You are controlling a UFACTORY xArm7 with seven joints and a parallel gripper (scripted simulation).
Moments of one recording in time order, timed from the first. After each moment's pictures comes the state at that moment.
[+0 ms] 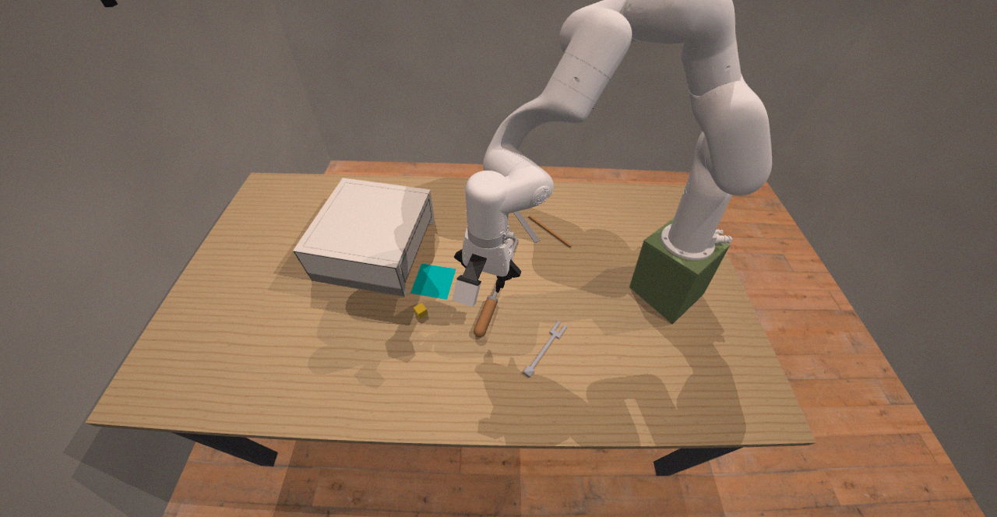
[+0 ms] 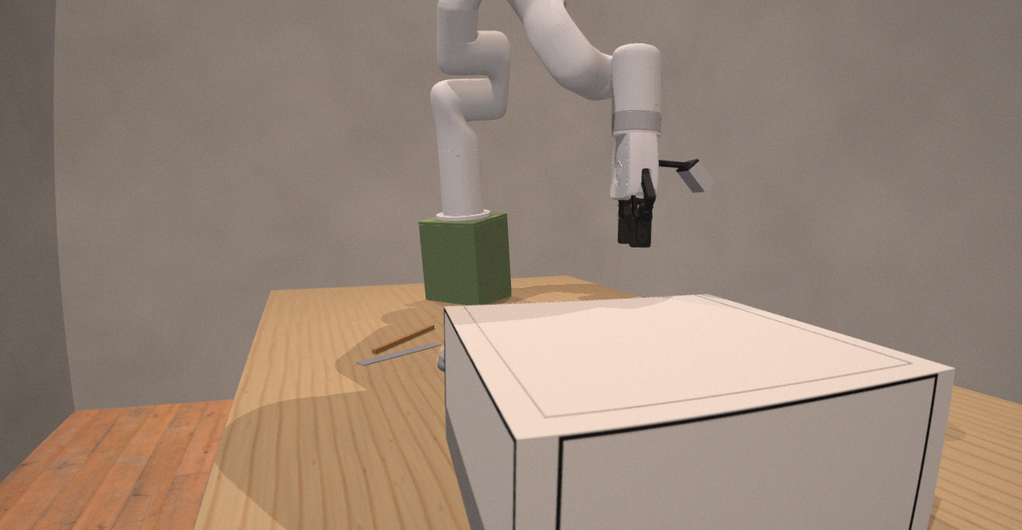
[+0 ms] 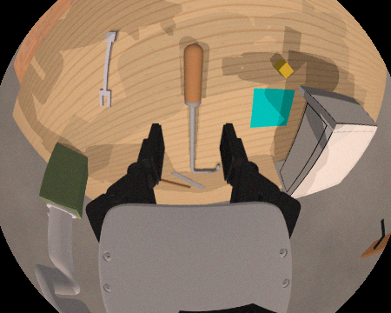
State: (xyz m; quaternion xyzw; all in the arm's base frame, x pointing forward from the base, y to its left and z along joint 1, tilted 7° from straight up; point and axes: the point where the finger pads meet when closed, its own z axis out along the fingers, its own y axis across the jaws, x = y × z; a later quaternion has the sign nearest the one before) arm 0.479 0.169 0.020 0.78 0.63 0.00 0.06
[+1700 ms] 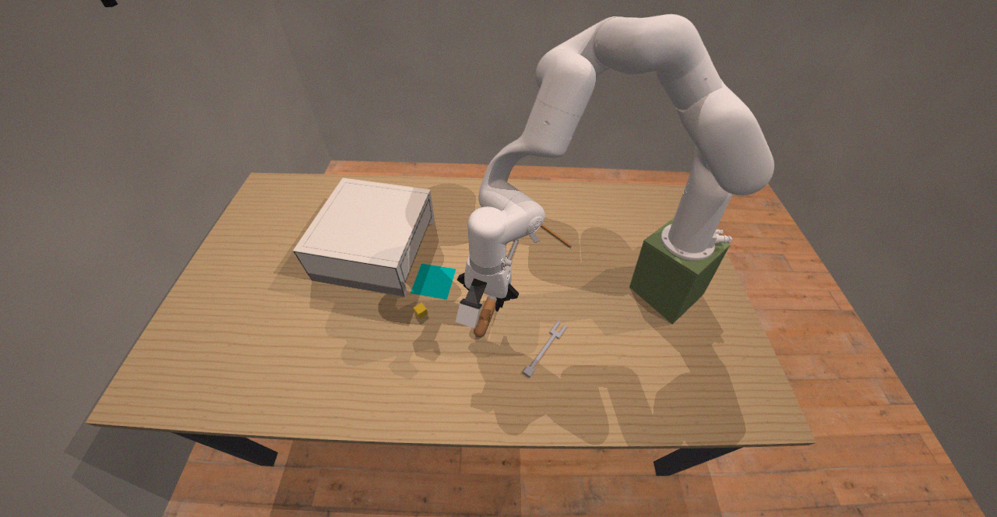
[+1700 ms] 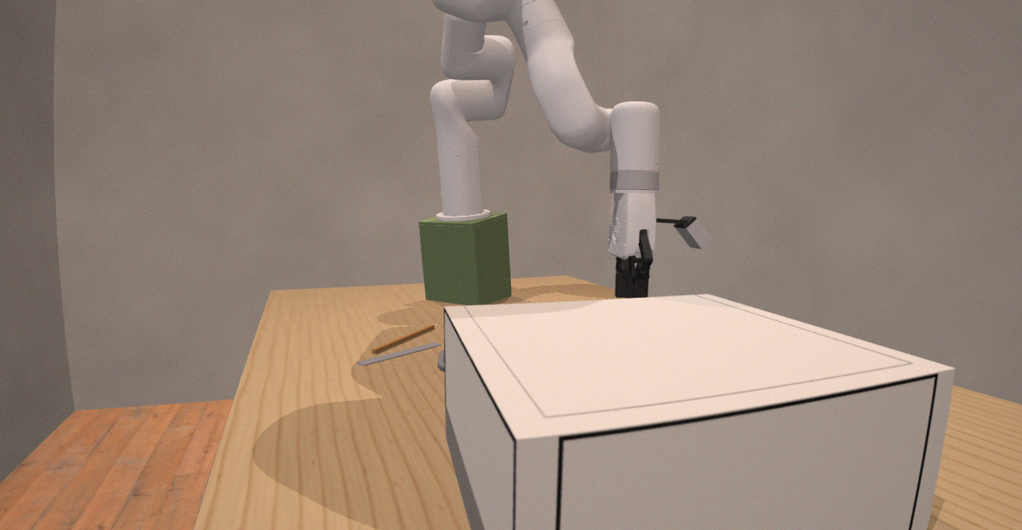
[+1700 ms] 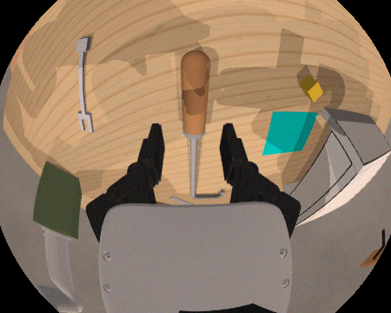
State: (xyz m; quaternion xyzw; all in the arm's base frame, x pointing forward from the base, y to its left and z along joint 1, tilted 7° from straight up) arm 0.485 0.160 -0.067 0.78 0.63 0.00 0.06
